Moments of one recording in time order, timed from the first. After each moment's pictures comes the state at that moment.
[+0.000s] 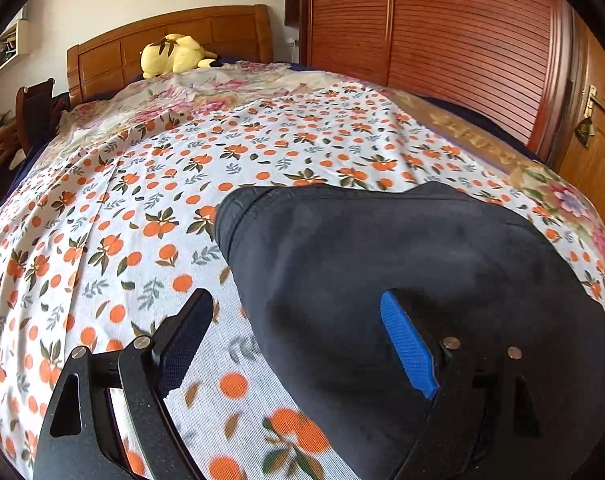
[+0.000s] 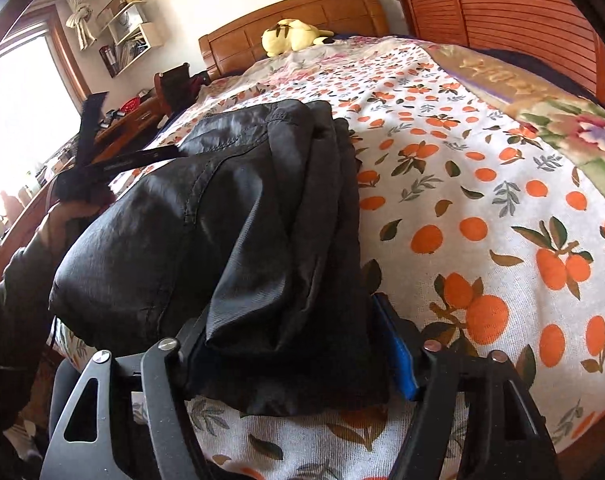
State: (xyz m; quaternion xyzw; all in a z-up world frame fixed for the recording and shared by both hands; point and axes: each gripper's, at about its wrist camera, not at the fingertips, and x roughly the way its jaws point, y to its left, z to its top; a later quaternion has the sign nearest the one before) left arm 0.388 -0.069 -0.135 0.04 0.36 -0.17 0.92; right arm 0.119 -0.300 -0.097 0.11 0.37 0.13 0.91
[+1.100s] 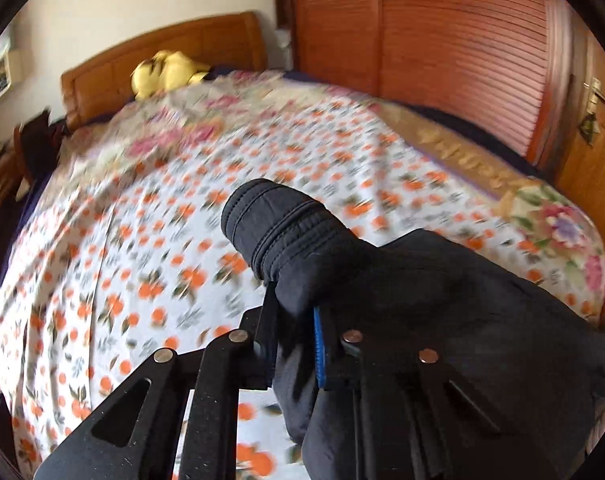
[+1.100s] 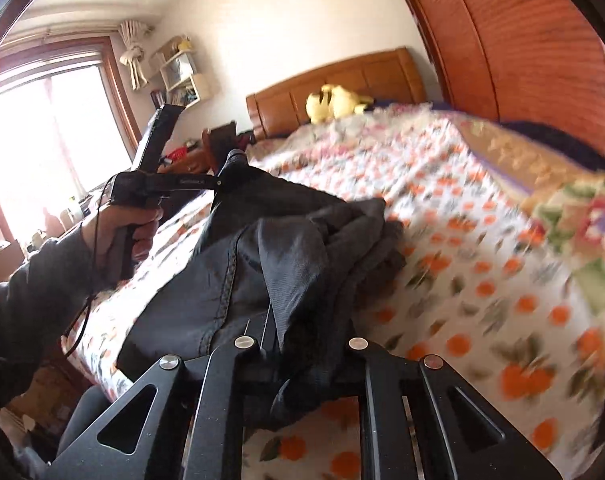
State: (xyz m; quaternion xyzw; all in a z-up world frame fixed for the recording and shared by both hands) left arm 0.394 -0.155 -0.045 0.09 0.35 -0.17 0.92; right arm 0.107 -0.338 -0.048 0.11 0.23 0.18 0.95
